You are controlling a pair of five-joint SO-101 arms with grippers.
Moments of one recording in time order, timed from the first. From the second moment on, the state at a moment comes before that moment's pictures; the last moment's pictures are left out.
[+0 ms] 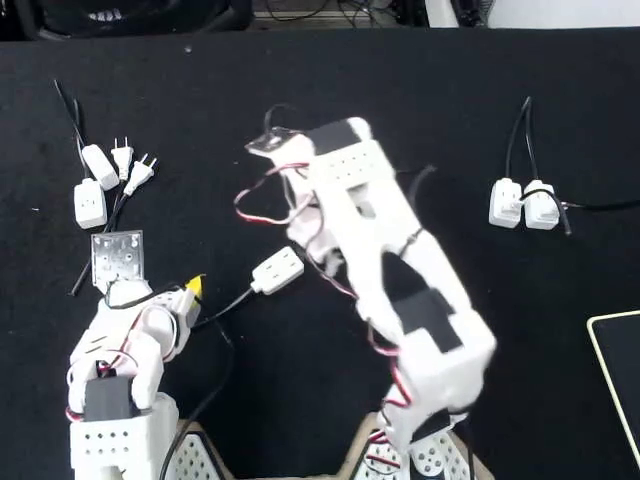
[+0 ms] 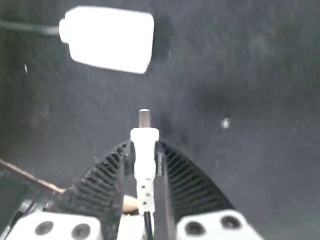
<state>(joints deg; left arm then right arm) -9.4 -103.4 90.7 60.8 -2.0 -22.5 15.3 -6.4 99.4 18.5</state>
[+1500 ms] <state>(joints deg) 25.8 -22.8 58.0 34.4 -0.6 9.8 -34.4 35.7 95.7 41.3</state>
